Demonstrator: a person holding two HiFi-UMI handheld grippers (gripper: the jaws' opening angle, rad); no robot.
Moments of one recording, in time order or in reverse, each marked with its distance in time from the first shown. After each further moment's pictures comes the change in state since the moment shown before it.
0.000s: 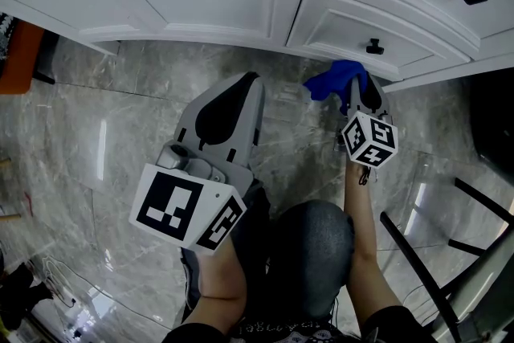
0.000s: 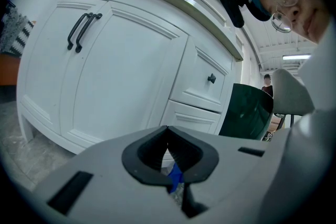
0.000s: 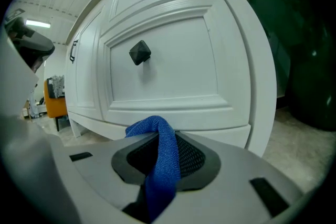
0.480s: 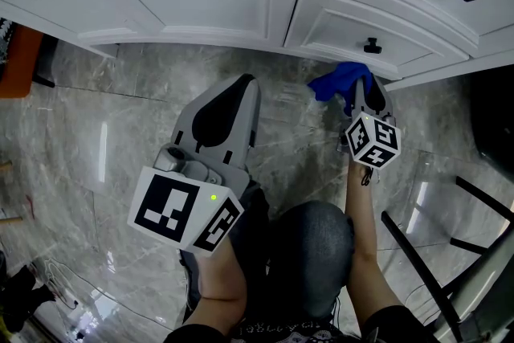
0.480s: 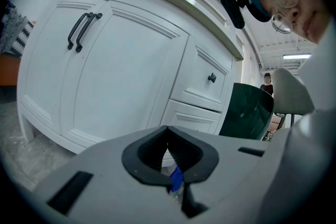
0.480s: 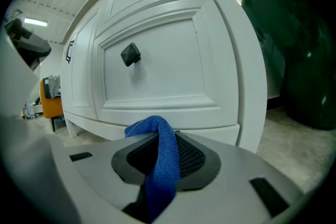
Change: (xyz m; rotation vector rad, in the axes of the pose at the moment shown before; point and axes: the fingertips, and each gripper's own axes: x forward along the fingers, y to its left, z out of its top) left arm 0.000 0.001 -0.001 0.001 0.005 0.004; right arm -0.005 -0.017 -0.001 0.010 -0.006 -0.039
